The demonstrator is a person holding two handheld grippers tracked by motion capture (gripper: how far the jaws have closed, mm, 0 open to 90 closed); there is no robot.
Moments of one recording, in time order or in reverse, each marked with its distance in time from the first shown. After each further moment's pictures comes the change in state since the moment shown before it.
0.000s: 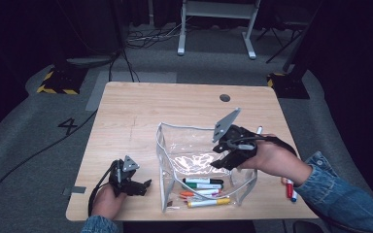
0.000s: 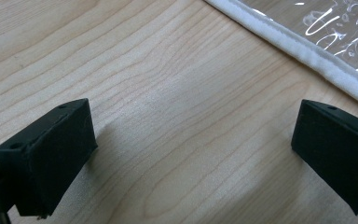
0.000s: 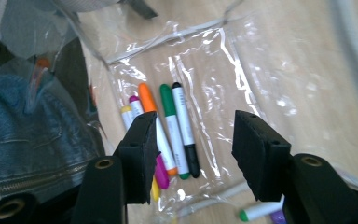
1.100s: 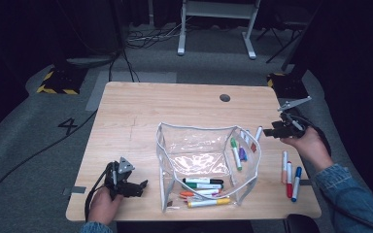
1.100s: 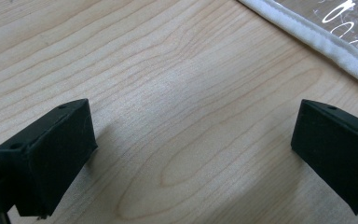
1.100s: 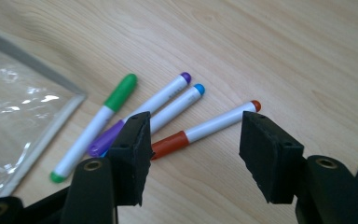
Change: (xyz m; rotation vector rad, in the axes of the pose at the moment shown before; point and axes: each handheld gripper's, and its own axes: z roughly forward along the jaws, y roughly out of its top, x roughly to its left) left arm 0.002 -0.008 -0.007 -0.003 0.027 -0.042; right arm -0.155 -0.189 0.018 -0.115 -0.319 0.583
